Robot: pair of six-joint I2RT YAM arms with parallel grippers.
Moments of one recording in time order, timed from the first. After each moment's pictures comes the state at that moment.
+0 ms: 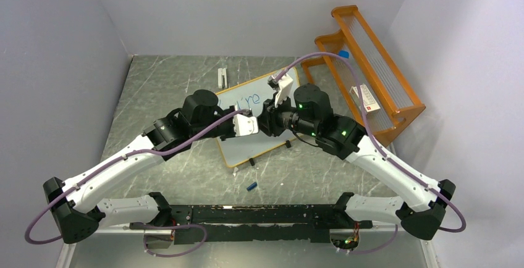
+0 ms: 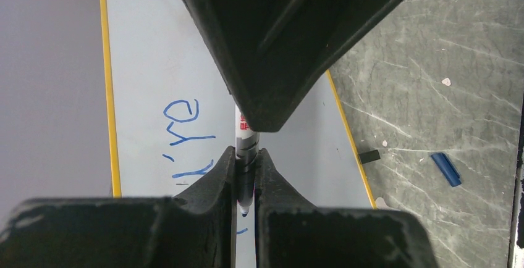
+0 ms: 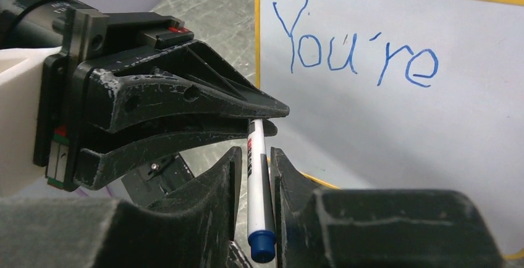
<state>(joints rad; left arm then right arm) -0.88 1.12 1.12 -0.45 0.21 0.66 0.90 1.12 1.23 -0.46 -0.11 0.24</state>
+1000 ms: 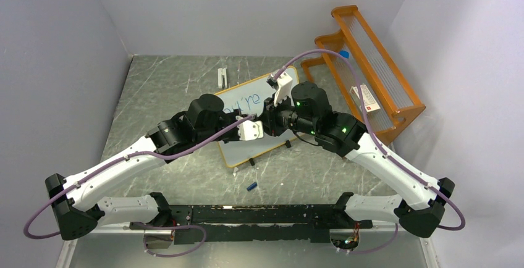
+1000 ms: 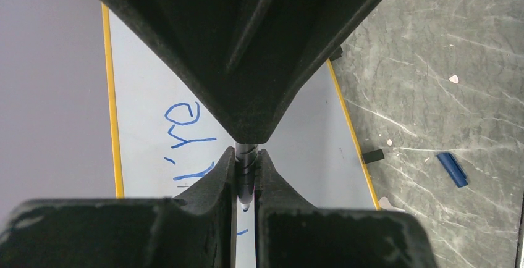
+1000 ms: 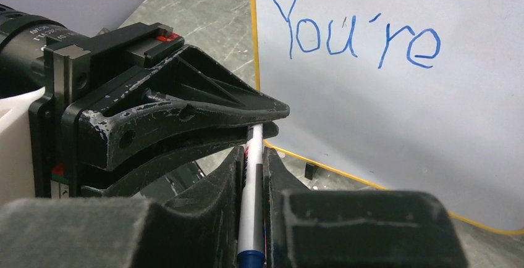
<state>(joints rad) -0.96 1.13 1.13 -0.45 0.10 0.67 0.90 1.15 1.30 -0.56 -0.09 0.27</state>
